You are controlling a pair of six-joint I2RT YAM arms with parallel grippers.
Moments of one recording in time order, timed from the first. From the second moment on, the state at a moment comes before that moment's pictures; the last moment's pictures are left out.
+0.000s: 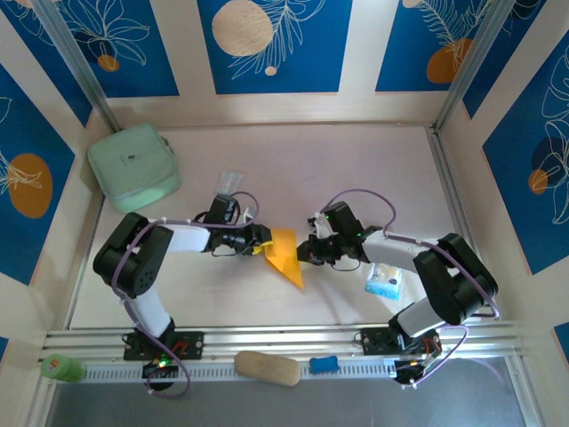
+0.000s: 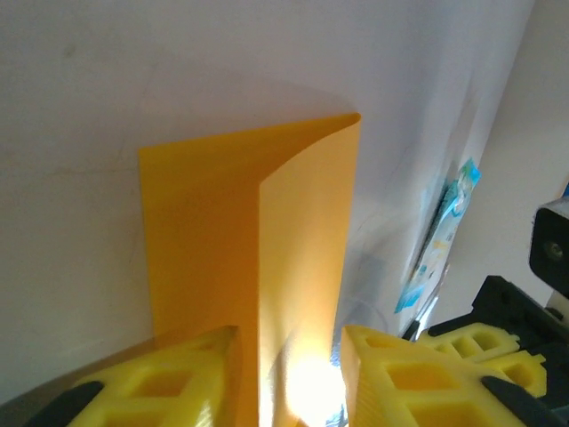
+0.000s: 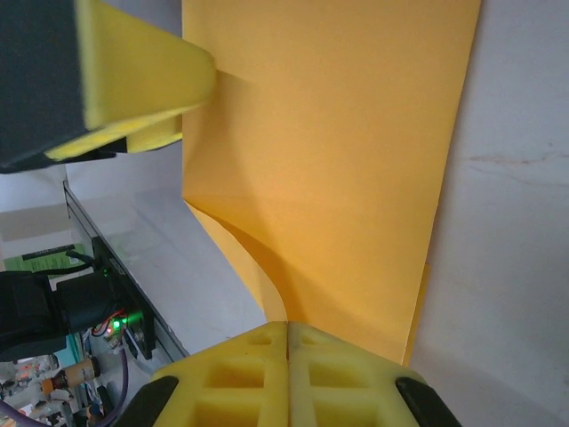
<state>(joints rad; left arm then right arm) -0.48 1.75 0.73 0.14 0.74 -0.95 0.56 1.49 0.63 -0.10 -0.66 0.70</state>
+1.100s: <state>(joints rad) -0.49 1.51 0.64 0.12 0.51 -0.97 0.80 1.26 0.64 -0.24 -0.11 0.60</state>
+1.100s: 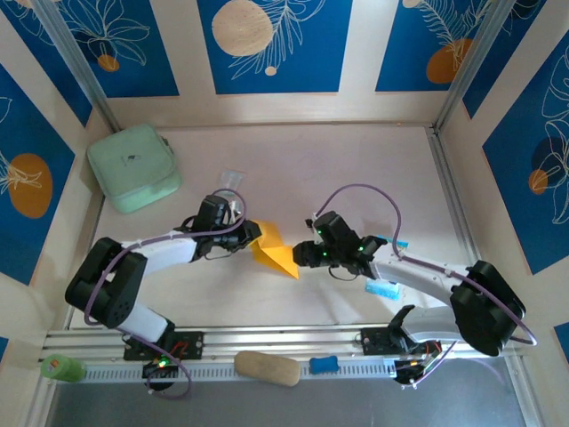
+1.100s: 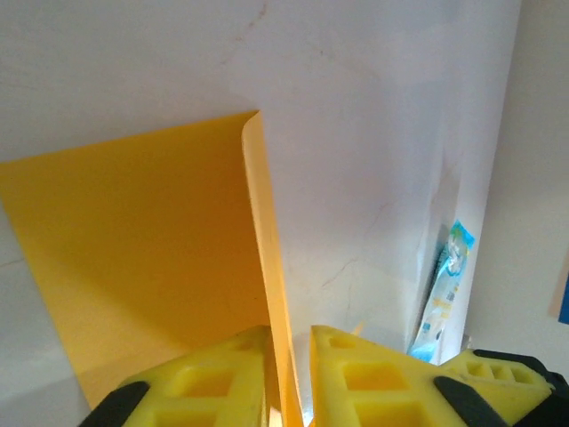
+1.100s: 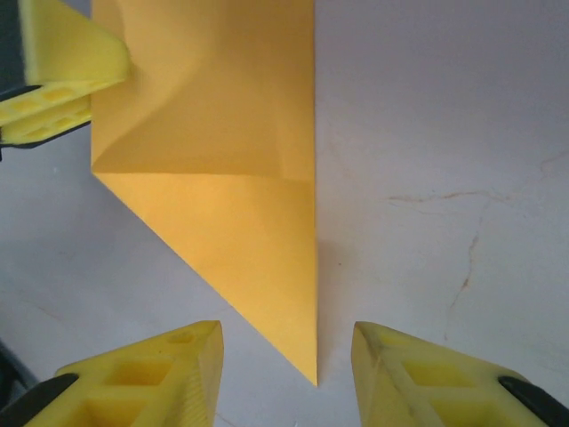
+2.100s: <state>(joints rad) -0.49 1.55 0.64 0.16 0.57 -0.97 1.17 1.57 0.63 0.05 0.44 0.09</state>
